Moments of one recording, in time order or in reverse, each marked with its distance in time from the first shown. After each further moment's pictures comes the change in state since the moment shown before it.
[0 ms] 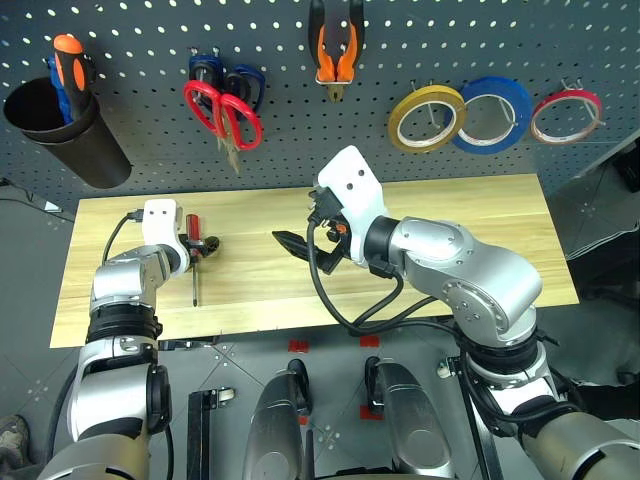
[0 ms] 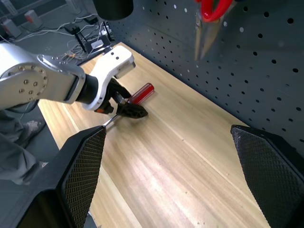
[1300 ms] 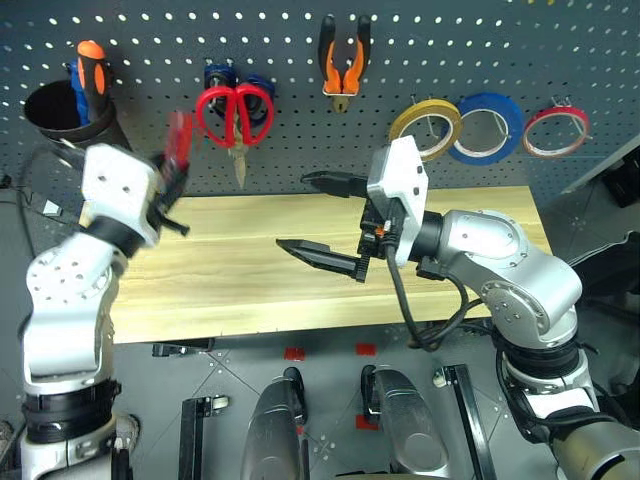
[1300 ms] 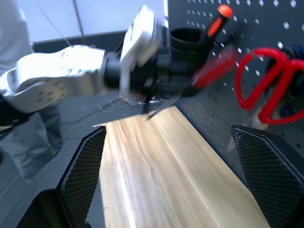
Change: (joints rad) left arm 0.320 0.069 0.124 -1.062 -0.016 -0.281 0.016; right arm 0.077 -0.193 -0.088 -0.004 0.154 -0.451 0.375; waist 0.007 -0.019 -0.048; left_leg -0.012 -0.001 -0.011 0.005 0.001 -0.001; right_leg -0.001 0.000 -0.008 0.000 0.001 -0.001
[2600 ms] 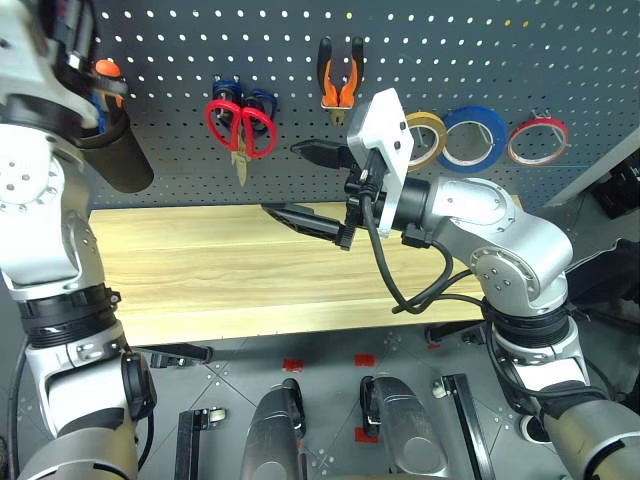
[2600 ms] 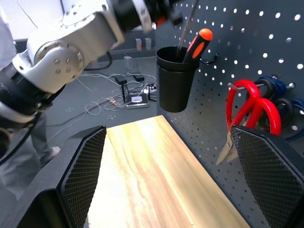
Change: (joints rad) left arm -0.418 0.031 0.036 0.359 -0.024 -0.246 0.184; right arm -0.147 0.047 0.007 0.112 0.021 0.078 -0.096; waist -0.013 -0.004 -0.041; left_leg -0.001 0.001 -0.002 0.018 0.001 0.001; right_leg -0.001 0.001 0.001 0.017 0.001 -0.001
